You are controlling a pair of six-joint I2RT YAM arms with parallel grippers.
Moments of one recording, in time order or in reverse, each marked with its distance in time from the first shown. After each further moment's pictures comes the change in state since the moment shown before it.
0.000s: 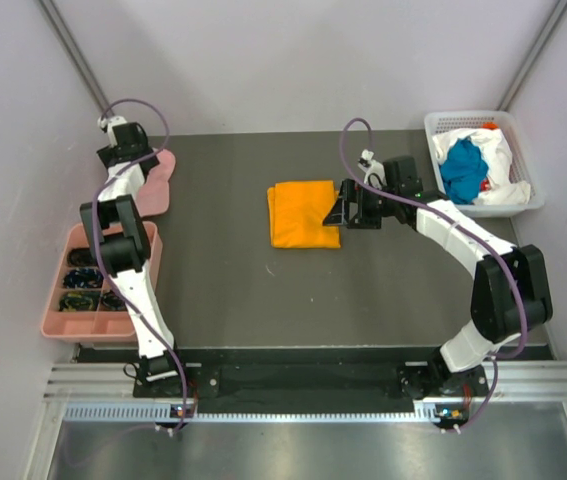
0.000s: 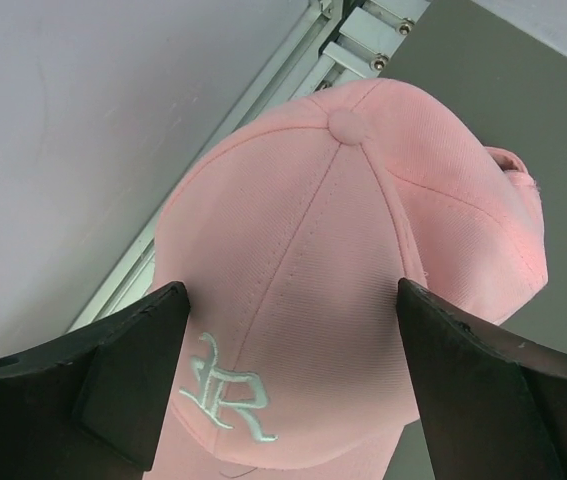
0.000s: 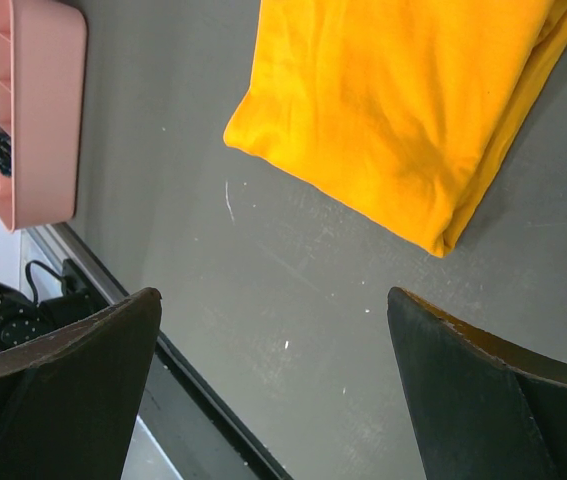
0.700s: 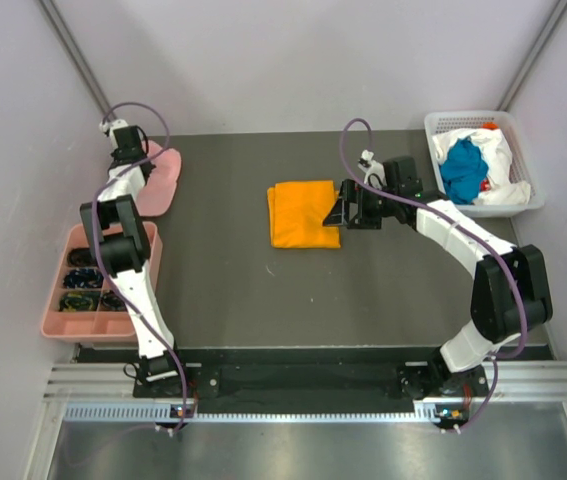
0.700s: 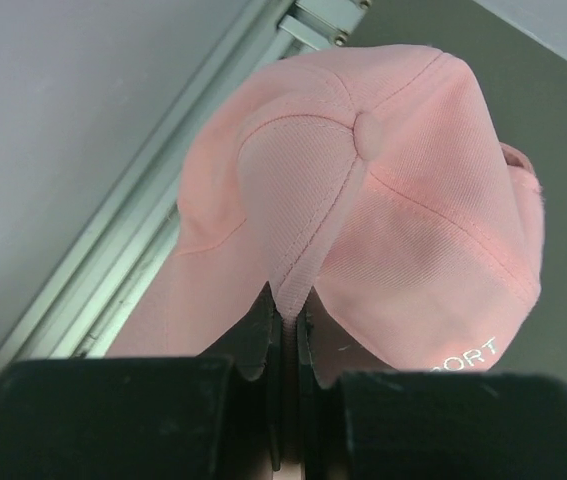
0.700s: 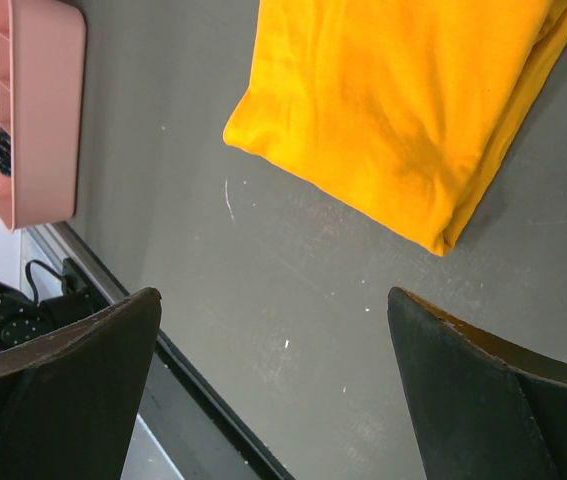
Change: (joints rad) left arm -0.002 0.005 -0.026 0.025 0.082 -0.052; right arm 0.000 0.001 0.000 -0.003 0.000 0.000
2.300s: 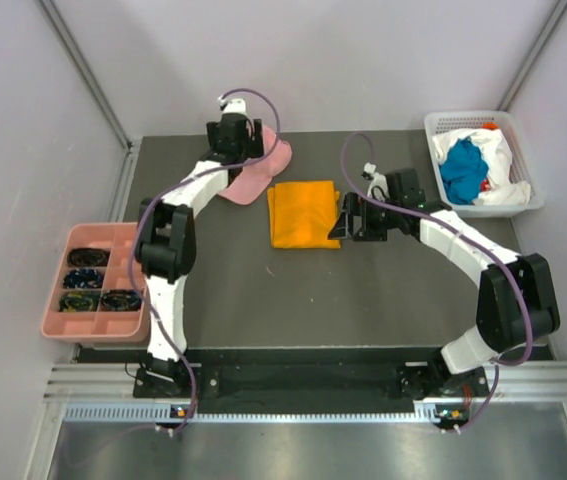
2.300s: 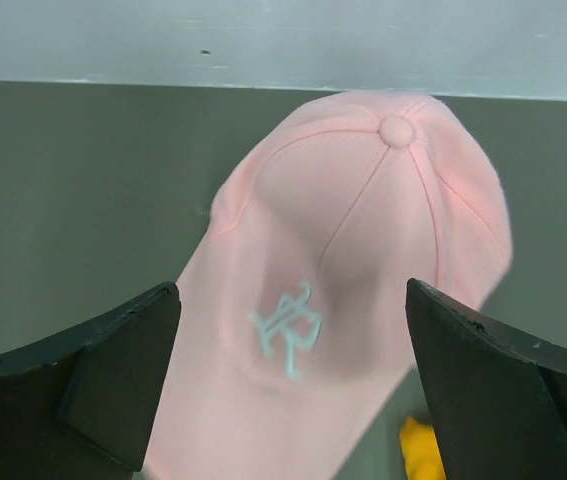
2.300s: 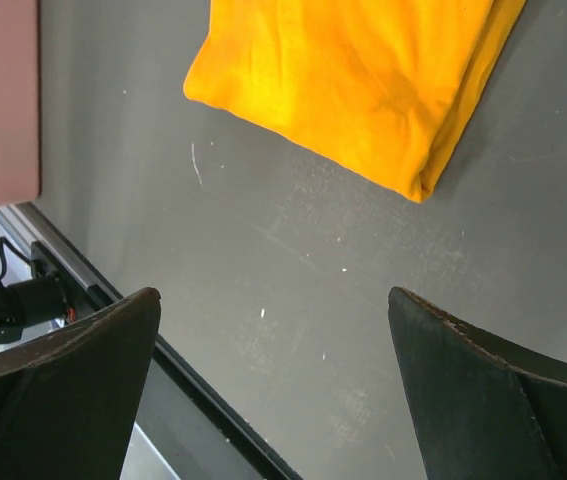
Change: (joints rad) left arm -0.513 -0.030 0.033 0.088 -0.050 0.113; right arm 0.000 -0.060 -0.098 -0.016 0.034 -0.034
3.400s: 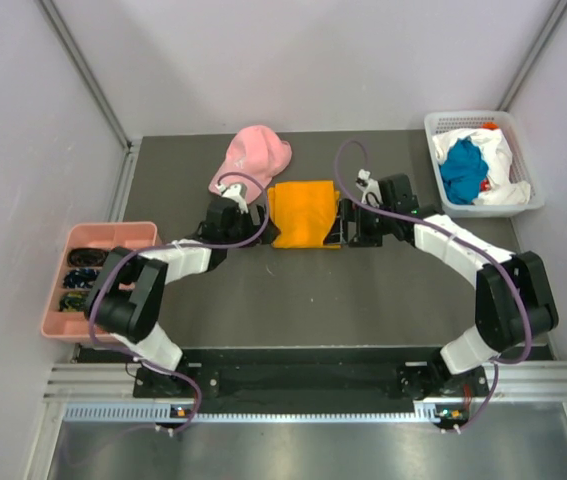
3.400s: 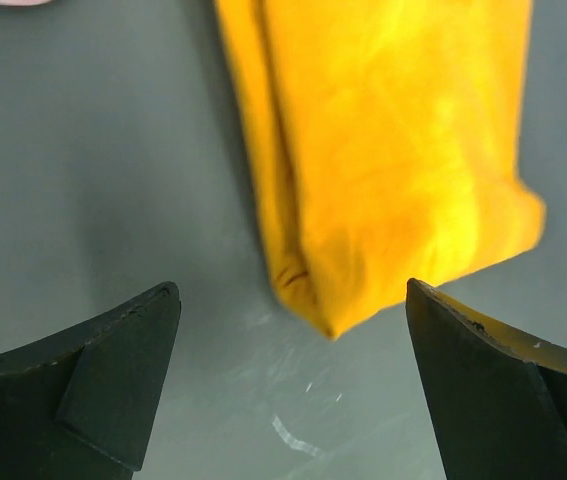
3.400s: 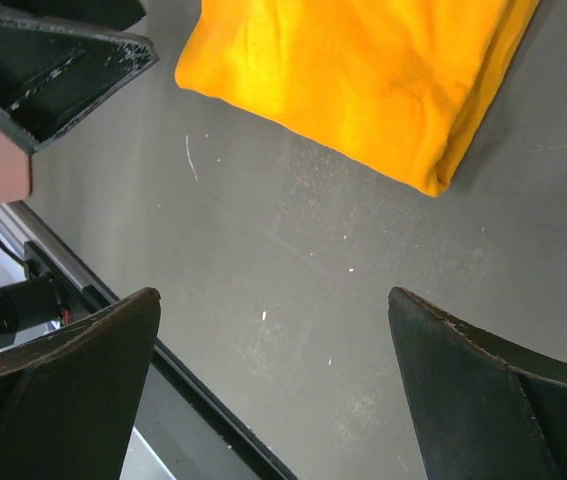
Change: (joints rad) left arm -0.091 -0.608 -1.067 0.309 0.469 -0.336; right arm 0.041 0.006 -0.046 0.049 0.028 0.037
